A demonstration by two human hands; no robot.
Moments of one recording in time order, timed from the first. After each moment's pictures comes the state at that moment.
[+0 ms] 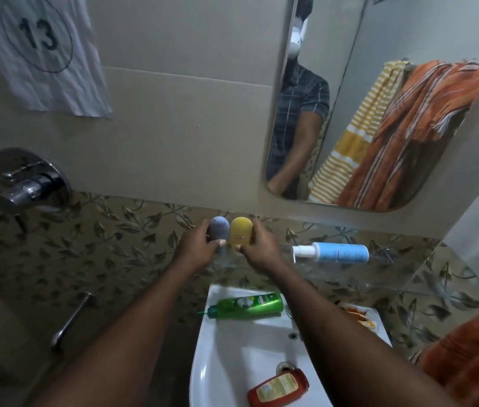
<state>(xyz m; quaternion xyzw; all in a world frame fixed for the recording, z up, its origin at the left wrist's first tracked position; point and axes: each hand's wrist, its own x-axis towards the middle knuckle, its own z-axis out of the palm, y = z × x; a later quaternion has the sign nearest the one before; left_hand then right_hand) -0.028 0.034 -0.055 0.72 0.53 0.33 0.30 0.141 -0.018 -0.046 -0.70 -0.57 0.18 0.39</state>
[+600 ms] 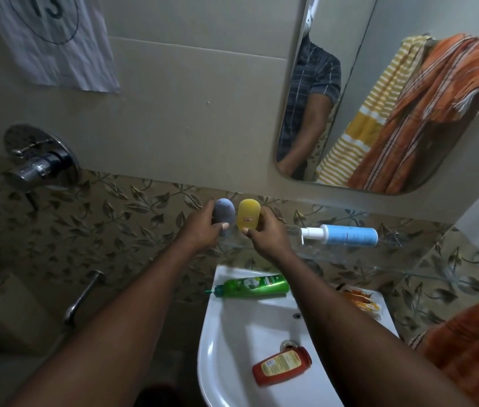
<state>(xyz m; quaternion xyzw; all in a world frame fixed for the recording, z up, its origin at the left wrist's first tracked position) -0.038 0.043 -0.055 0.75 0.51 0.29 0.31 0.137 -0.022 -0.057 -0.70 -0.56 0.18 0.41</state>
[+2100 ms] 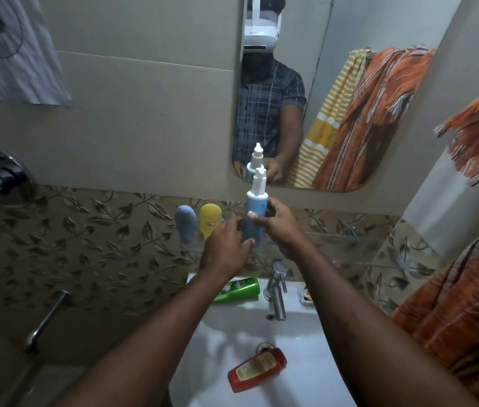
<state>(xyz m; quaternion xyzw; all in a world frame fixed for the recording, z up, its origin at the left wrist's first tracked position) 0.071 -0.048 -0.055 0.78 0.46 0.37 0.23 0.219 -0.067 -0.014 -0.59 -0.46 0.36 0.56</state>
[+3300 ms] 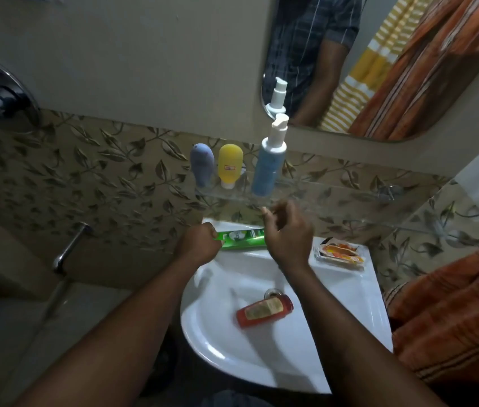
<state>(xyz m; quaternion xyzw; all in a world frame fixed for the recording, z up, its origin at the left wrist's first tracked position) -0.006 -0.024 -0.197 0.72 0.61 0.14 0.29 0.174 -0.120 -0.123 -0.69 -0.52 -0.01 0.49</state>
